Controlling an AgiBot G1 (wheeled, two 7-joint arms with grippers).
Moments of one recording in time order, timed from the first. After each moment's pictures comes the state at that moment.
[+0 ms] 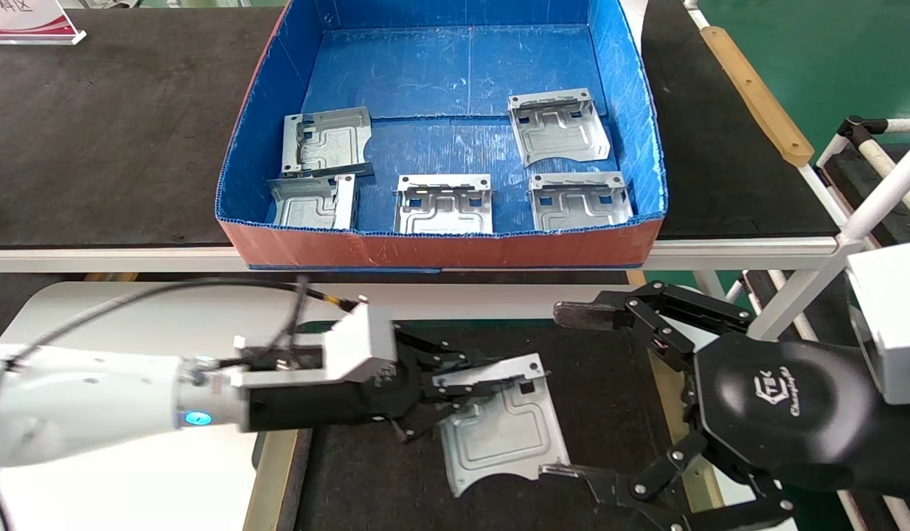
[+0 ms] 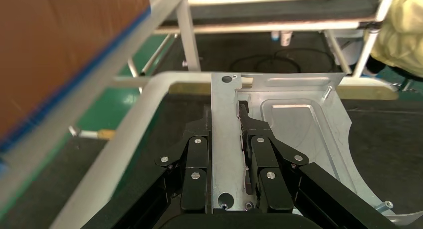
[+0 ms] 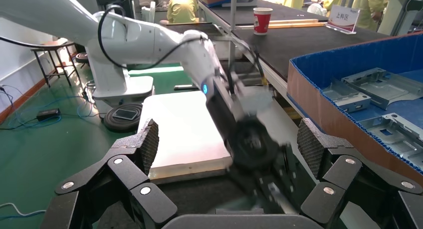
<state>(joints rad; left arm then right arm) -1.32 1.09 0.53 -0.68 1.10 1.36 0.29 1.09 -0.59 -0.35 1.26 -0.68 -1.47 0.15</state>
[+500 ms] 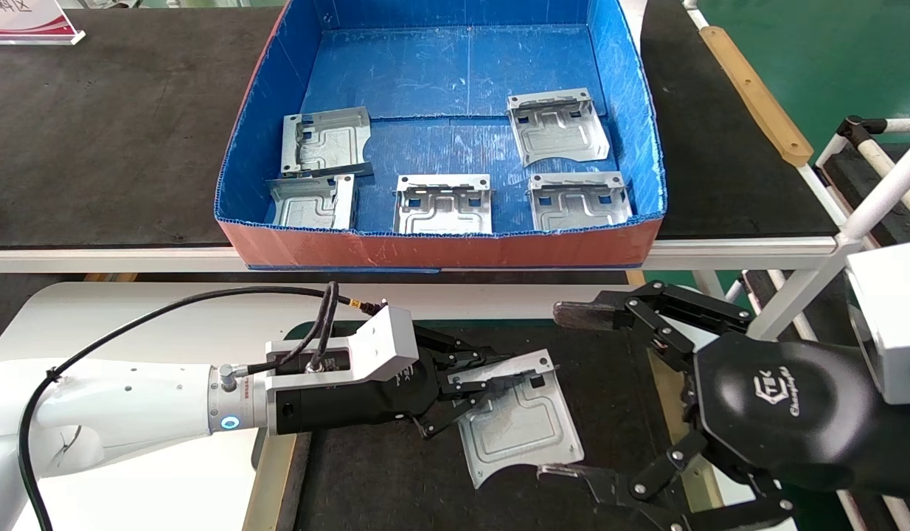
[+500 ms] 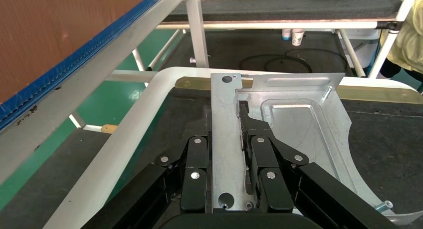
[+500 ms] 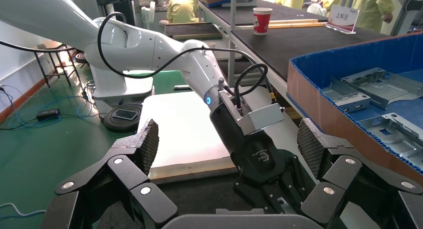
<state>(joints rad) -1.29 1.13 0.54 -0.66 1.11 1.30 0.31 1.09 -0.59 -0.35 1.26 -0.68 -1.47 0.15</state>
